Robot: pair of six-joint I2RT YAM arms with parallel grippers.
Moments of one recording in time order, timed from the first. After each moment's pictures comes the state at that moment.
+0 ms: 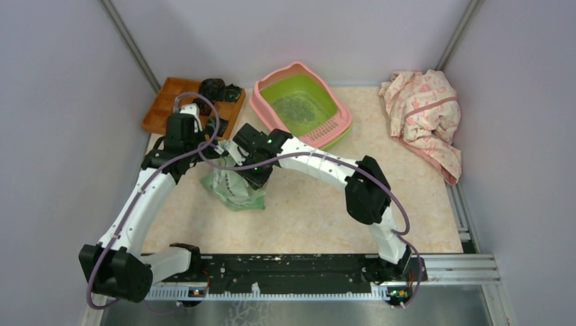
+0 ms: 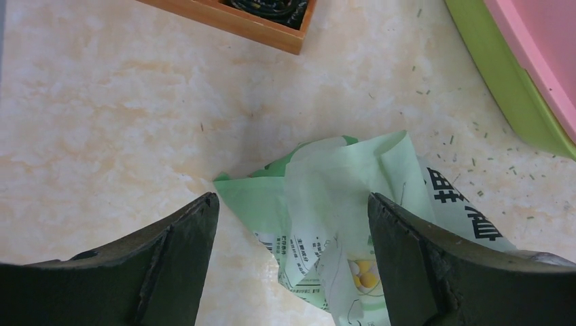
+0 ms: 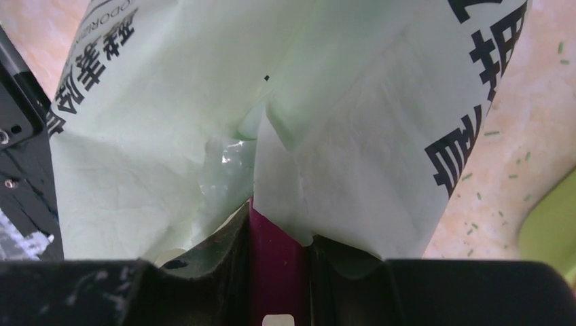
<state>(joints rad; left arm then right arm) -0.22 1.15 1.05 -0.58 -0.16 -0.26 1.01 2.10 1.94 -0.97 -0.14 -0.14</state>
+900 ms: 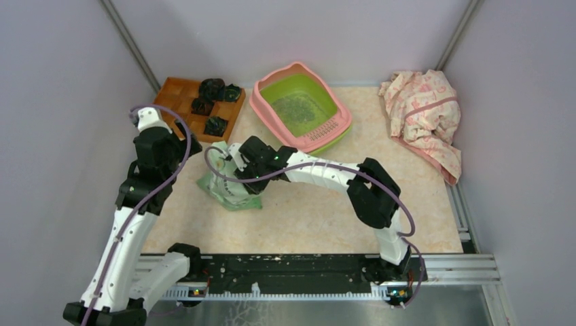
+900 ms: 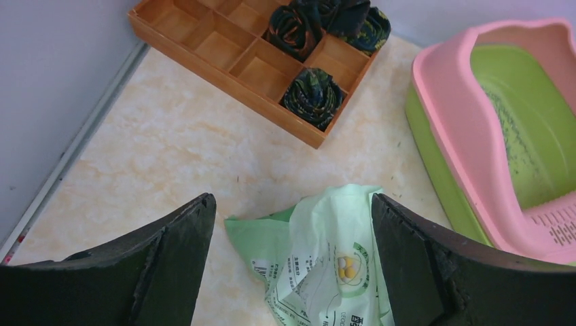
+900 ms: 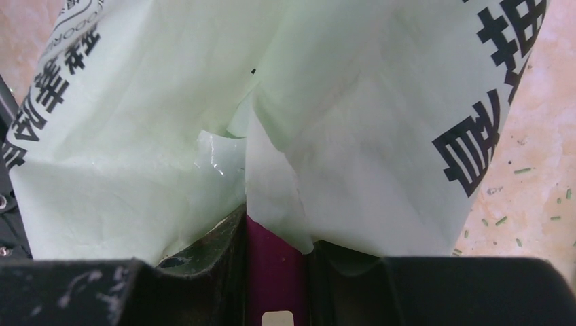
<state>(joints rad) -0.24 0.86 1.04 -0.55 -0.43 -0.40 1.02 1.99 1.60 -0.51 -0.15 -0.03</state>
